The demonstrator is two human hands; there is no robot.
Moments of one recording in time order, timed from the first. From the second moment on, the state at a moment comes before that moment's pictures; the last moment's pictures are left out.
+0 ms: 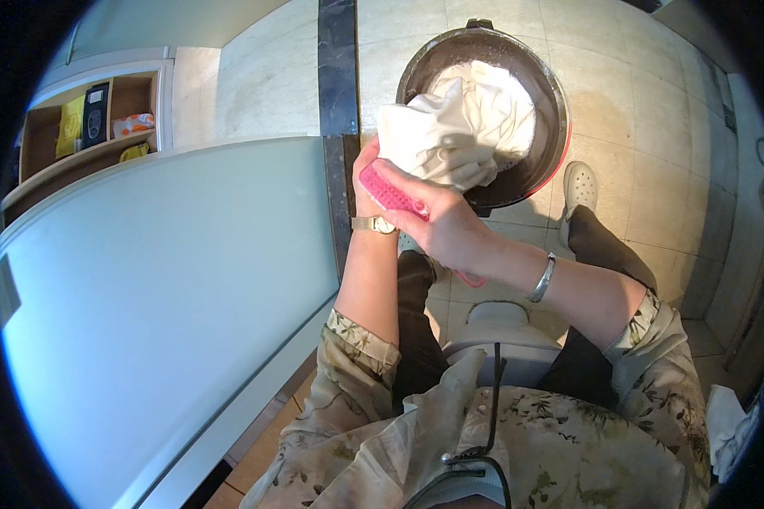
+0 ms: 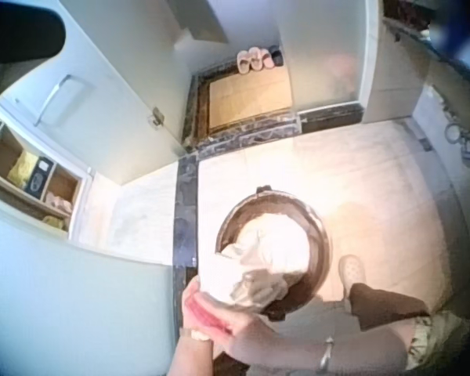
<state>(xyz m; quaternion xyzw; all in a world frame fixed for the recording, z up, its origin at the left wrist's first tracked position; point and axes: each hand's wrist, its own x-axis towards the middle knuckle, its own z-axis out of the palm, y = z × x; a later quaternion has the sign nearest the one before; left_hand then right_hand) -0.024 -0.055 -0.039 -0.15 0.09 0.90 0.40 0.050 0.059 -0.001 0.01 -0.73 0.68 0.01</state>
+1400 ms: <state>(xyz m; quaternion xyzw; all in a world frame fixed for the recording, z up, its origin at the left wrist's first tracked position) -0.025 -0.048 -0.033 -0.16 0.15 0.88 0.43 0.019 0.094 -0.004 -0.18 -0.74 0.60 -0.23</state>
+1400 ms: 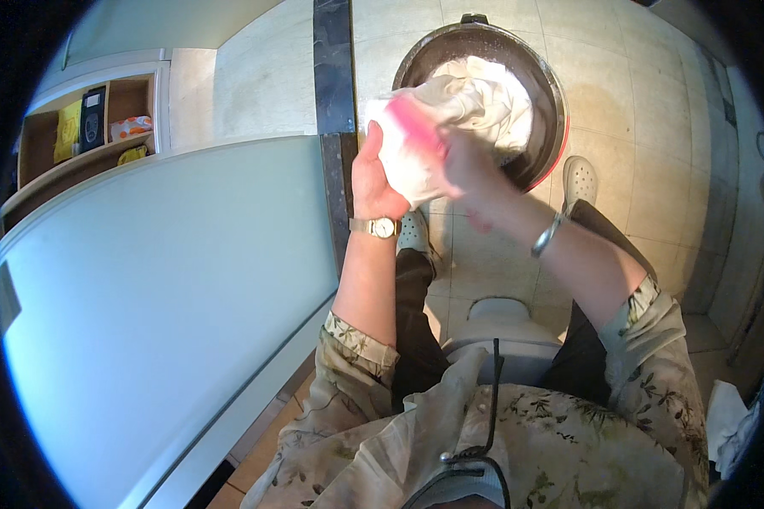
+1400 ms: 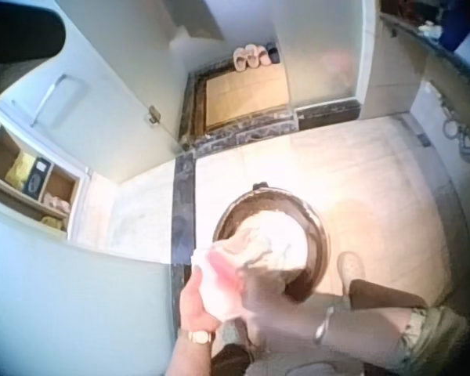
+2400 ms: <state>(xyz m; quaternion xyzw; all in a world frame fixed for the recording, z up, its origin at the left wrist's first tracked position) -0.026 -0.039 -0.028 -0.19 0.33 0.86 0.35 0.002 0.110 0.020 -0.21 -0.72 0.57 -0.34</state>
